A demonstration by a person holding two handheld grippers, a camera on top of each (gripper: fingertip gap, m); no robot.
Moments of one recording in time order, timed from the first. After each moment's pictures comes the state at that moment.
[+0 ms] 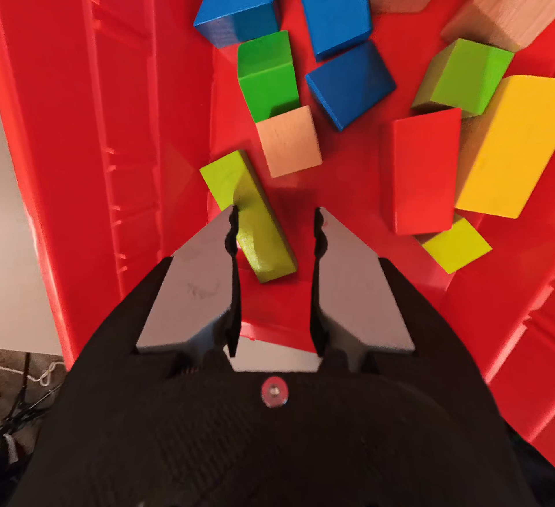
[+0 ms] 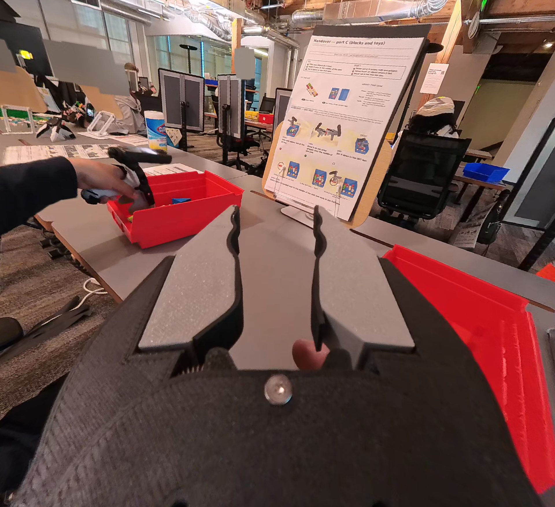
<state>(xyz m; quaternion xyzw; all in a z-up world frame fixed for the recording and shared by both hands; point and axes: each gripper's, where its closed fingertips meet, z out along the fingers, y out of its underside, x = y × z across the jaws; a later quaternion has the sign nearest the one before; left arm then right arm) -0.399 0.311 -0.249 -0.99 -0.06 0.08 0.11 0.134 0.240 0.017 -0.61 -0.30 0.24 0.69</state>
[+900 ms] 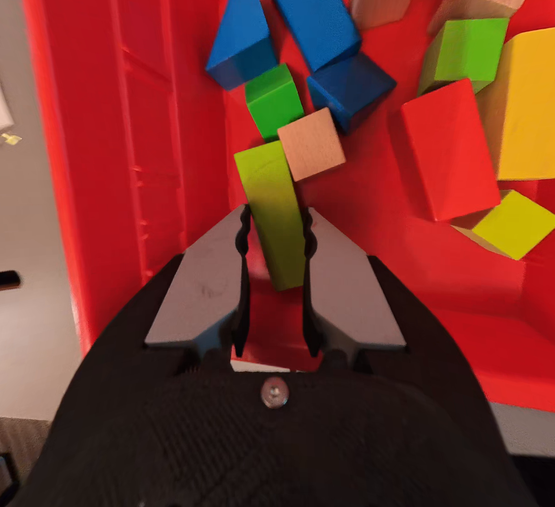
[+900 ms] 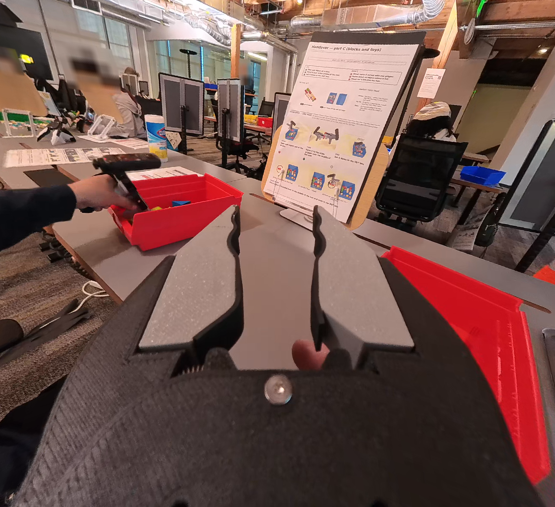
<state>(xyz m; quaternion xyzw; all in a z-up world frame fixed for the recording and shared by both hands) -0.414 0.321 -0.250 -0.97 0.04 0.11 0.22 0.139 0.236 0.021 -0.61 -0.30 0.25 0.69</state>
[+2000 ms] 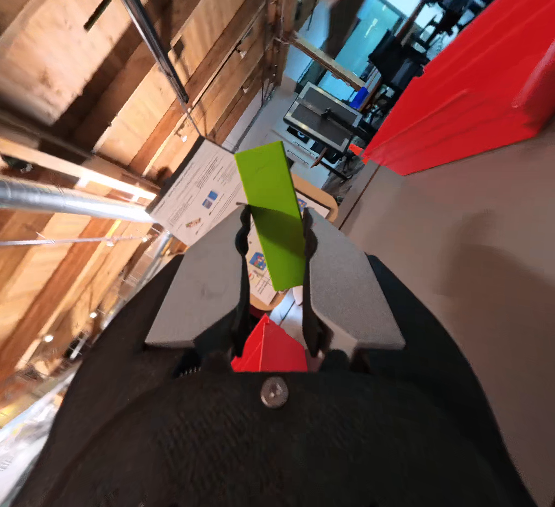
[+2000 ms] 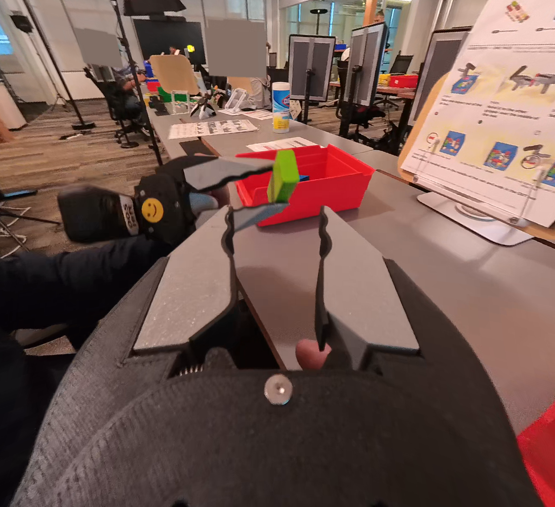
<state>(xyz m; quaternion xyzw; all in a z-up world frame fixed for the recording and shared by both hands) -0.051 0.232 -0.055 -0.46 0.41 0.25 0.75 0.014 0.192 -0.030 -0.59 -0.42 0.40 0.56</state>
